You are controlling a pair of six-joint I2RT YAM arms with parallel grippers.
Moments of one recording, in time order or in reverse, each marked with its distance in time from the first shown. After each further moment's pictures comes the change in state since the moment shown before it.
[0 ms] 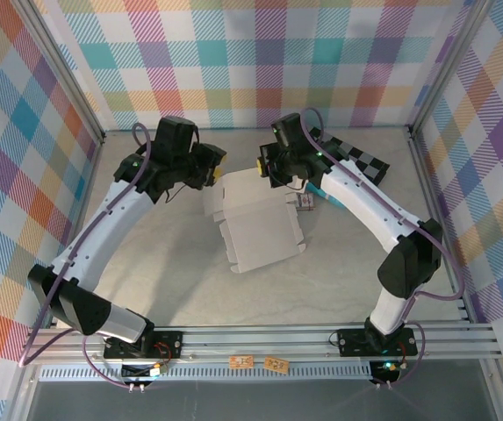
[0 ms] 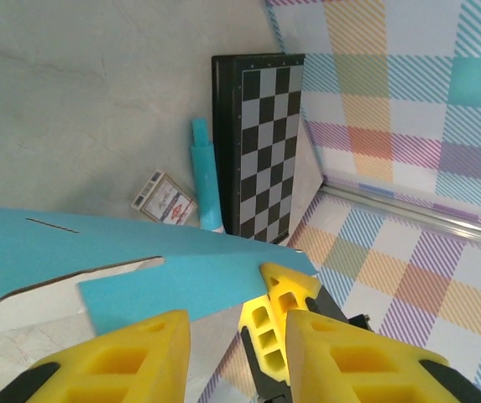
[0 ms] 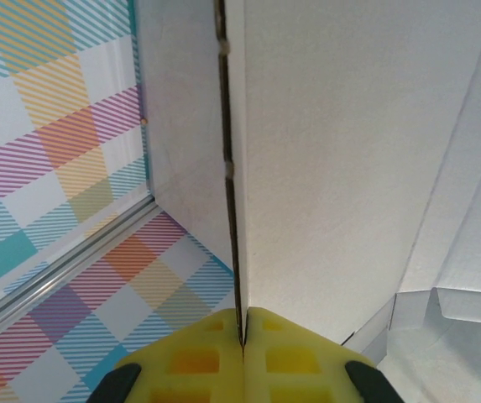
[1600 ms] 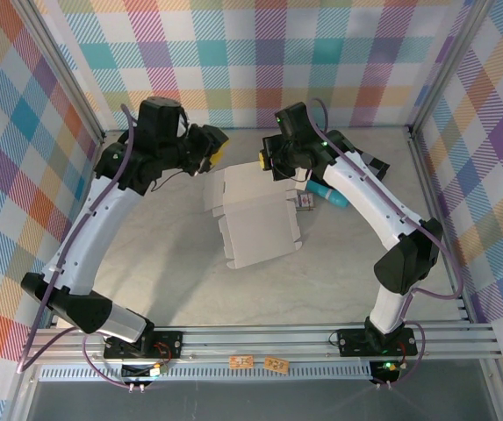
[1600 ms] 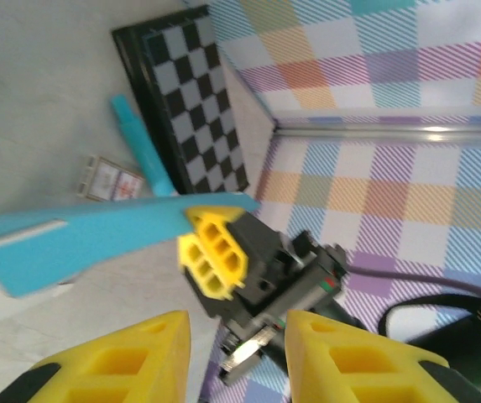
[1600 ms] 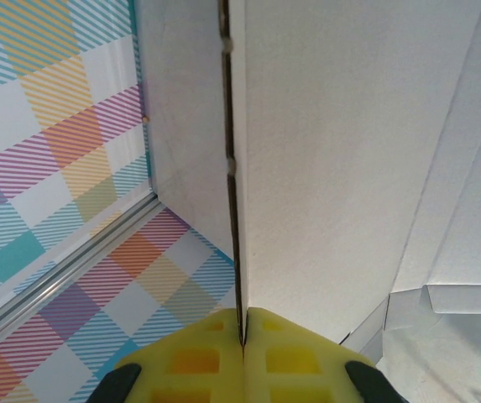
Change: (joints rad) left arm 0.029 0.035 0.215 -0.086 0.136 0.246; right arm -0.017 0.038 0.140 -0.135 -0.034 0.008
